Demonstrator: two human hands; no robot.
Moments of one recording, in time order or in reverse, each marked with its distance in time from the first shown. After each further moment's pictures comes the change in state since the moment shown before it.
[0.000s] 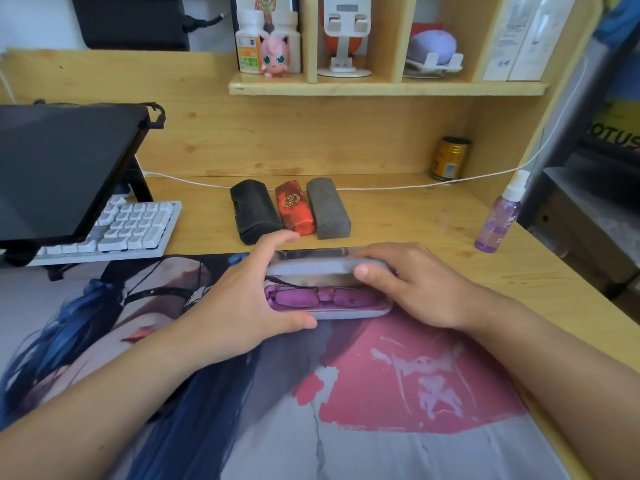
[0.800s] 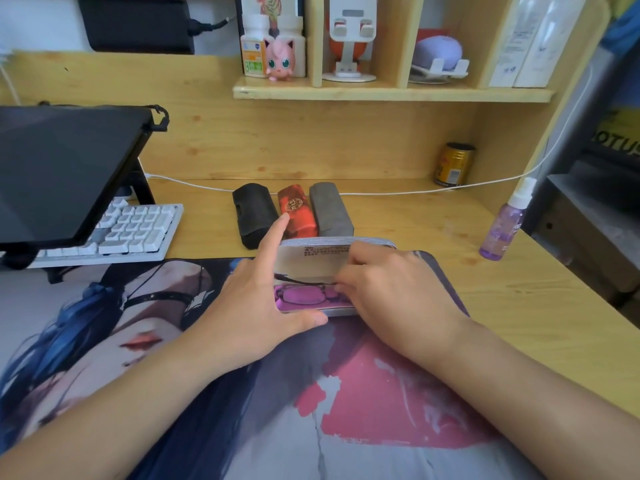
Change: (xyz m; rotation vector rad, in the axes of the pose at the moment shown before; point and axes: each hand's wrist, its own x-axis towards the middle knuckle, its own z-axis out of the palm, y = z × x) left_hand 0.003 0.005 0.010 -0.022 0.085 -0.051; right_hand 0.009 -0.038 0.026 -0.629 0.195 -0.091
